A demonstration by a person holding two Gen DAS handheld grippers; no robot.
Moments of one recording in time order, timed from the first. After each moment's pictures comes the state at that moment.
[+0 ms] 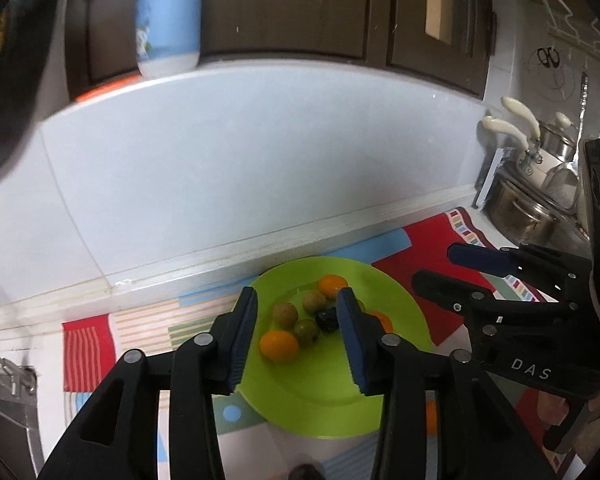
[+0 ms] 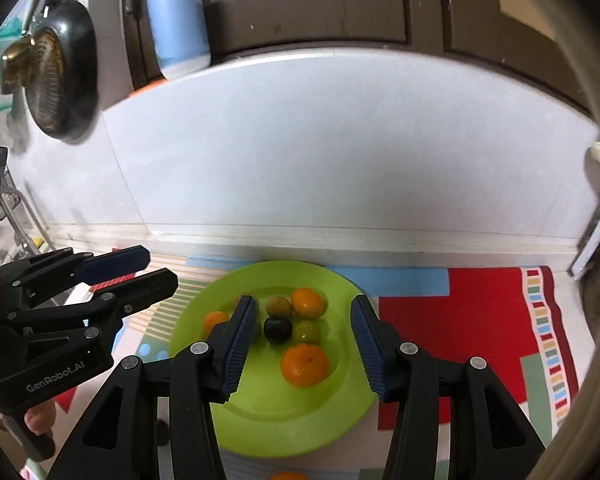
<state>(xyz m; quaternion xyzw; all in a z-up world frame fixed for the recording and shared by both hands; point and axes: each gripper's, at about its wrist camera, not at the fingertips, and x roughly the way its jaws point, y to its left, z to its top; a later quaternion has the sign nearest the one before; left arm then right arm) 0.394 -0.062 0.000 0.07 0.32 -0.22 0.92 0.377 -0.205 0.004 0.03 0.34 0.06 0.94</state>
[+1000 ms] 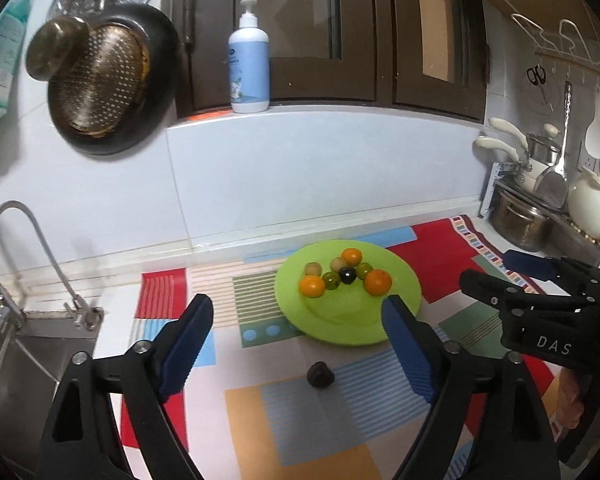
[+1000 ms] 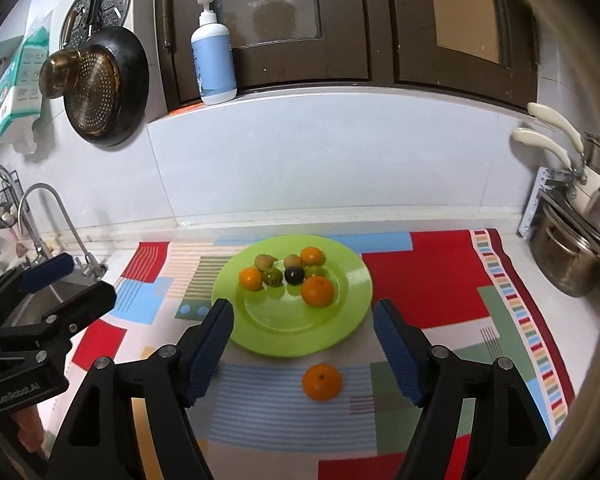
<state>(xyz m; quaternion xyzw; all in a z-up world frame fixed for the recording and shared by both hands) 0.248 -0.007 0.017 0.06 0.26 -0.14 0.95 0.249 -0.183 0.028 0.05 0.31 0.01 0.95</state>
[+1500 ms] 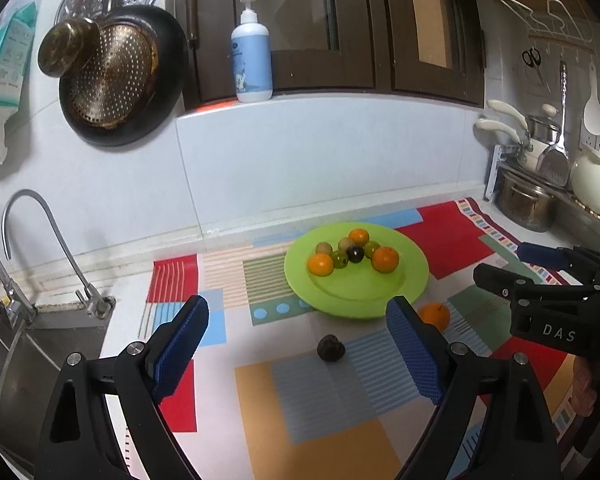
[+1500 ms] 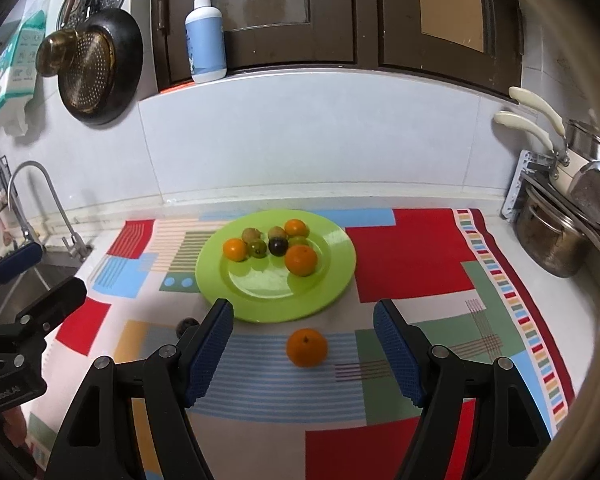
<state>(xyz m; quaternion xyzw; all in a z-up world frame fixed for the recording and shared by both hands) 0.229 -0.004 -0.005 0.08 0.26 -0.13 0.95 0.227 -0.183 0.006 0.03 0.32 -0.02 0.95</state>
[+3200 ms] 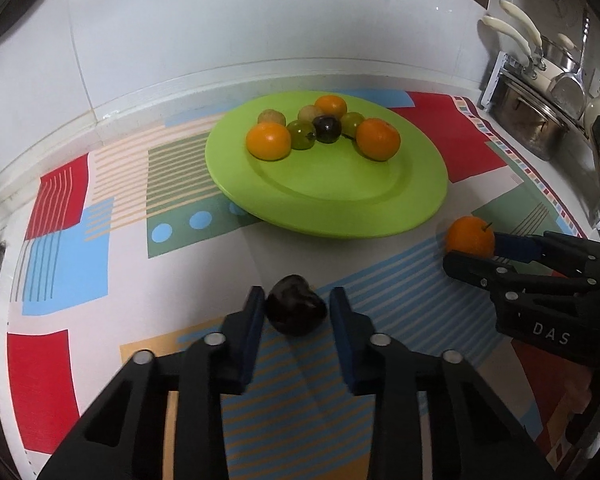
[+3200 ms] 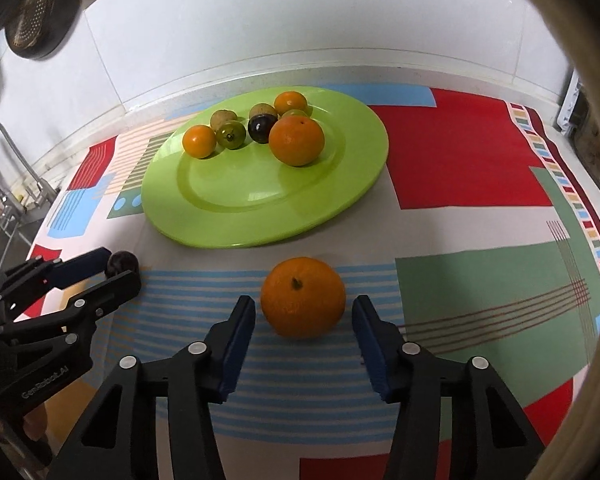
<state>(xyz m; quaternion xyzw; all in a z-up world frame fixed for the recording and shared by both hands) 0.328 -0.041 -0.122 0.08 0.44 -0.20 0.87 0.298 -0.197 -0.108 0.07 0.47 0.02 0.88</state>
